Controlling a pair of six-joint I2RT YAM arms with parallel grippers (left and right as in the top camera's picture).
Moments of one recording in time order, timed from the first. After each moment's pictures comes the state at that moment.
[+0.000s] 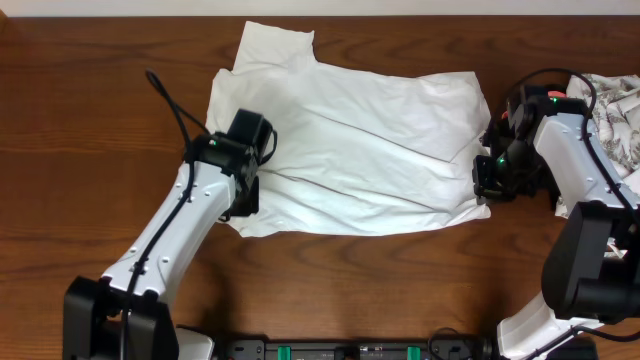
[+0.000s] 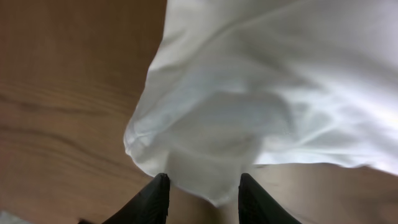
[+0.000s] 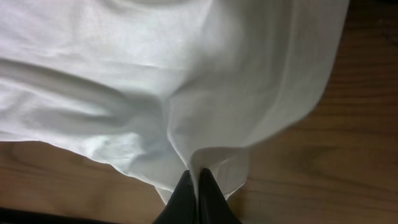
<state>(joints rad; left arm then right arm) -0.32 1.54 1.11 -1.14 -0.31 -0.36 -0.09 1.82 1.32 -1.25 -0.14 0.01</state>
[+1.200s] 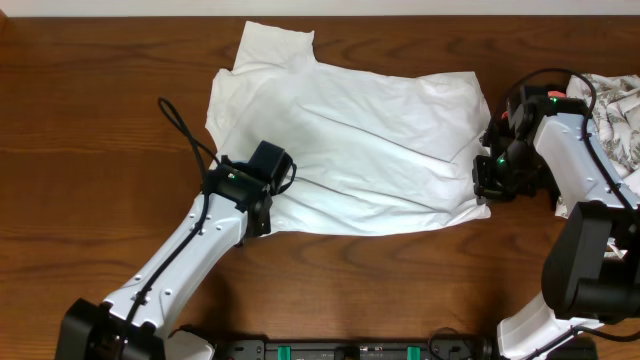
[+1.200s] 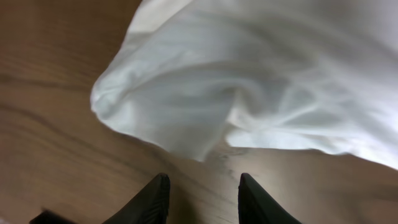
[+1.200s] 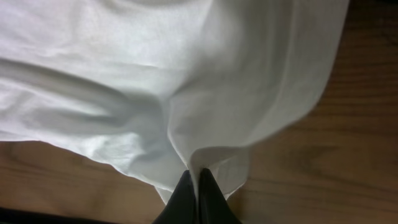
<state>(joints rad) -0.45 1.44 0.96 -1.08 -0.35 -0.58 -0.09 1.82 1.32 -1.25 -0.14 0.01</state>
